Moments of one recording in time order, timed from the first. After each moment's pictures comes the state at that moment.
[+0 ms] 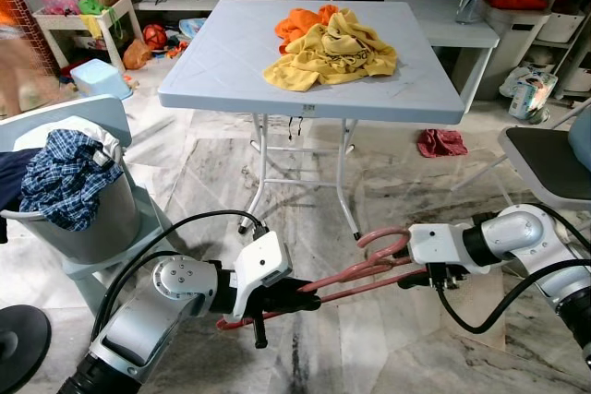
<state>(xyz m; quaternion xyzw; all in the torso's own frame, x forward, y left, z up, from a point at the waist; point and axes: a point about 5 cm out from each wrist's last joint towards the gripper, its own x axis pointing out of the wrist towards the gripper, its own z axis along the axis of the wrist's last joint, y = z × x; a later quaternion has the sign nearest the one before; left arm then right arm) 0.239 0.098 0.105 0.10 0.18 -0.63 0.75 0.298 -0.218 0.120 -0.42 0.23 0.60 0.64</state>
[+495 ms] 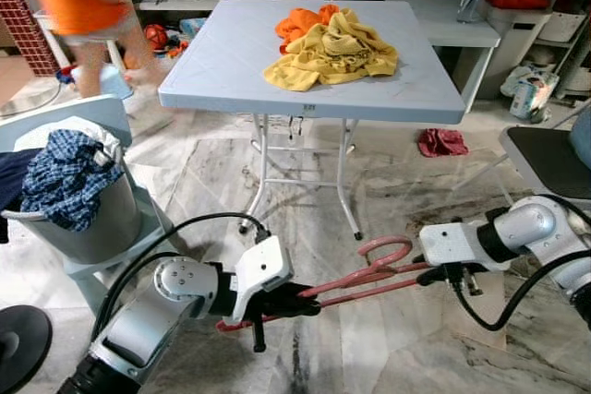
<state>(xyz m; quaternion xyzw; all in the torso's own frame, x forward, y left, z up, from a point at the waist) 0.237 0.099 0.102 0.11 0.19 -0.64 0.74 0.300 -0.235 0.128 -0.45 0.28 0.60 0.60</state>
